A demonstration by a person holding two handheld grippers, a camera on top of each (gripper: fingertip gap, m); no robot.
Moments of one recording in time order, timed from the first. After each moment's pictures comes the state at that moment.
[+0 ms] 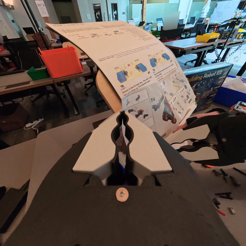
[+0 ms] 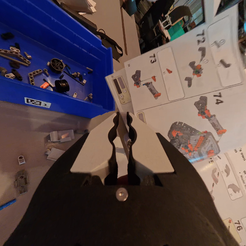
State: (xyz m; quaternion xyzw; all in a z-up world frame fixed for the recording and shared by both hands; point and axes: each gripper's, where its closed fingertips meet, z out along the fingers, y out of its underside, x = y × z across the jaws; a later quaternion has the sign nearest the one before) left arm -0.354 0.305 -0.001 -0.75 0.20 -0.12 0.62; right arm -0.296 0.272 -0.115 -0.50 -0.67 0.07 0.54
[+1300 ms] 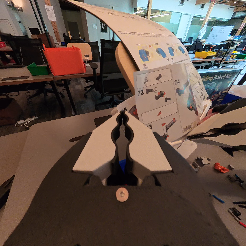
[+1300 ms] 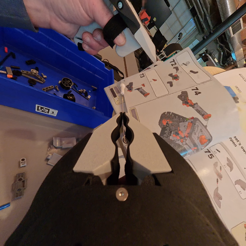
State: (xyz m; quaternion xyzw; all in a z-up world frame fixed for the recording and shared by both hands) left arm -0.387 0.324 -0.052 -0.73 0.16 -0.15 0.64; right arm -0.282 0.268 -0.106 -0.45 -0.66 0.14 0.58
